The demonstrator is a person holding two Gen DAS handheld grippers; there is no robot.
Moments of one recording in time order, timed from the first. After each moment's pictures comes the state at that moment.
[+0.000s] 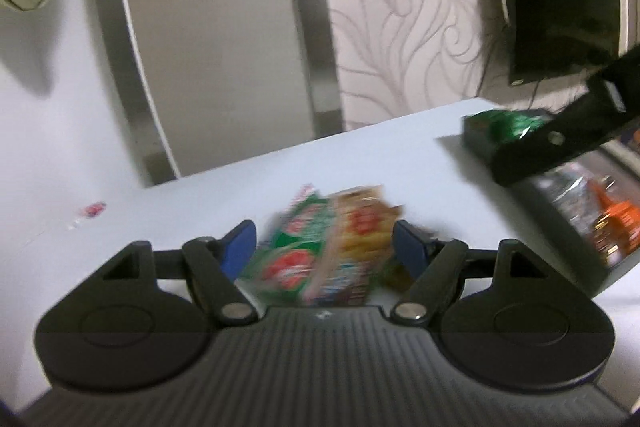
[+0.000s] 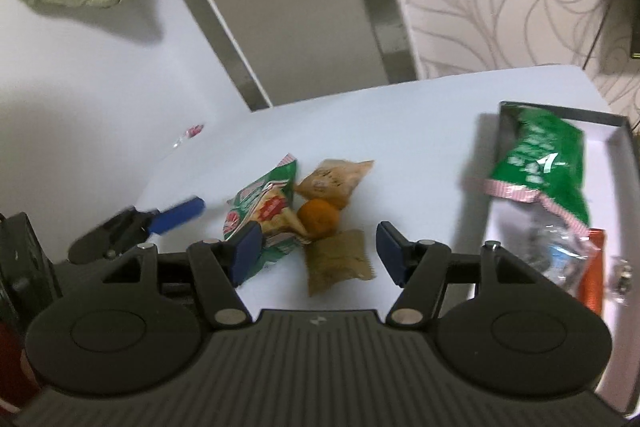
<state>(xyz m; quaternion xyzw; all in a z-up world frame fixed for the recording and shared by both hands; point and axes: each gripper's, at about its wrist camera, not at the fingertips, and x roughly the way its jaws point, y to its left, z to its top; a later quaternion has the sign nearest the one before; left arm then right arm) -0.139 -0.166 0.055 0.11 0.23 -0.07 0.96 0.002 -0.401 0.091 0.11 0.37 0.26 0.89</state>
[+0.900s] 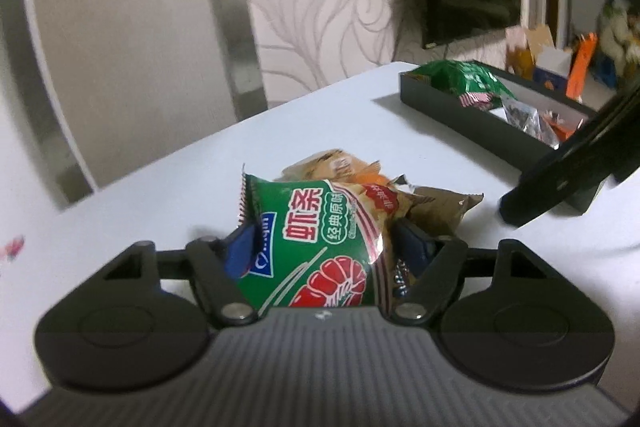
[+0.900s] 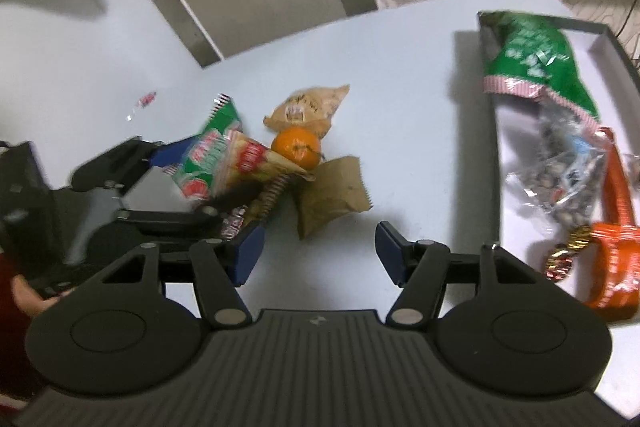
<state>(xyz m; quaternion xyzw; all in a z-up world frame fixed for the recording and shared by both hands) -0.110 -0.114 0.023 0.12 0.26 -0.25 0.93 -0.001 -0.368 0.037 0.12 0.44 0.18 0.87</state>
